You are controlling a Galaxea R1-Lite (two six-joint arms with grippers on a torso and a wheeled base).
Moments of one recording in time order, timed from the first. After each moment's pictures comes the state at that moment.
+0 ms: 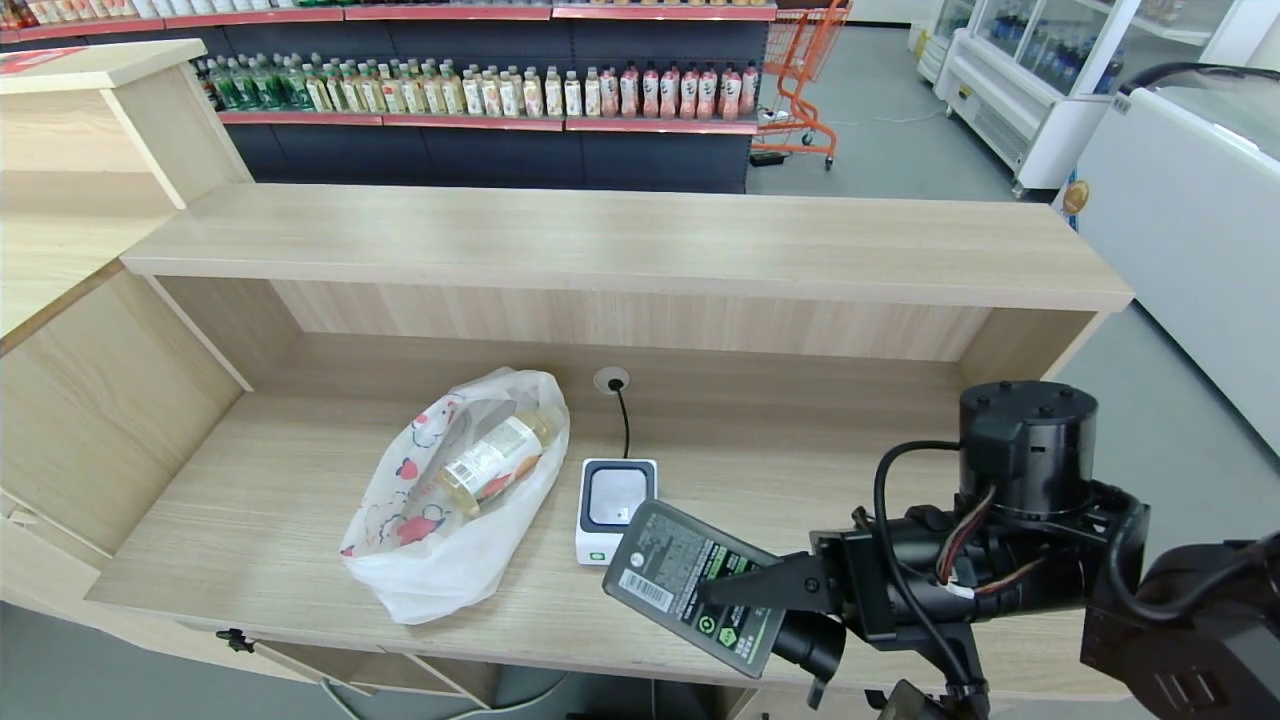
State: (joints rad) left arm 0.00 0.00 0.00 0.00 0.00 0.00; right arm 0.61 1.75 -0.60 -0.89 0.91 -2.57
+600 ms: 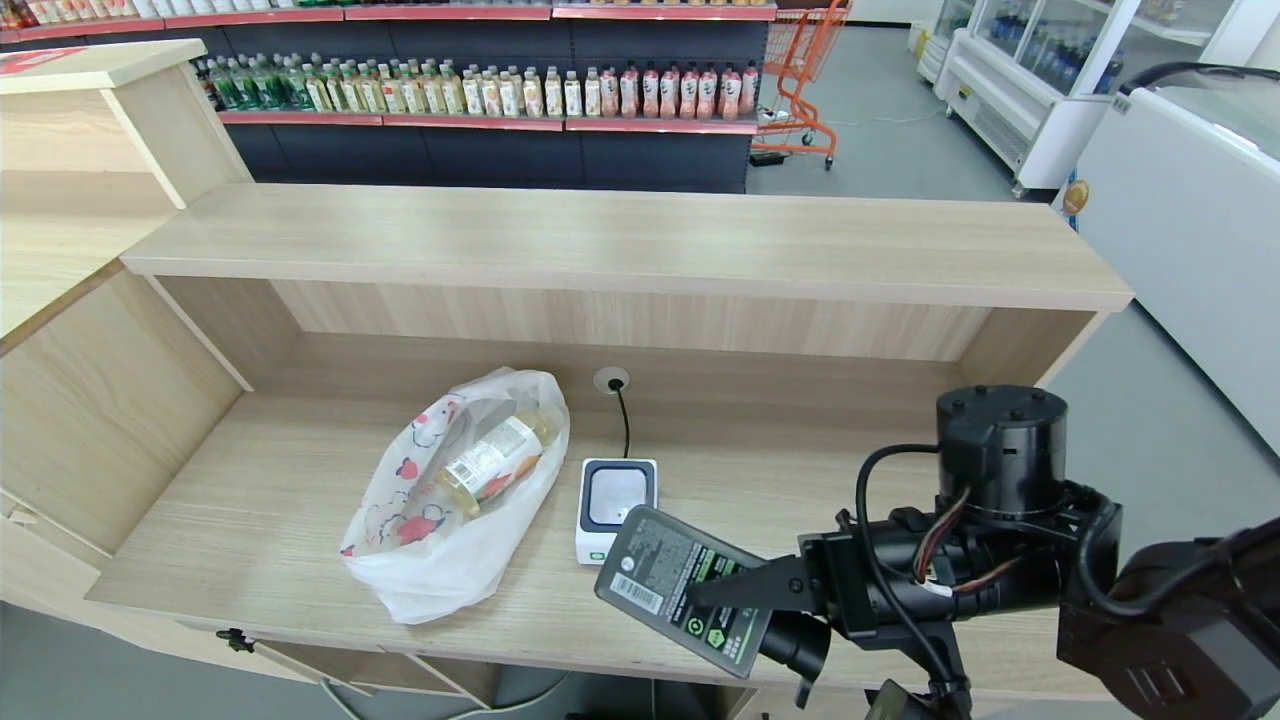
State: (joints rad) left arm 0.00 0.00 0.00 0.00 0.00 0.00; right arm 0.62 1.79 -0.62 -0.89 0.91 -2.56
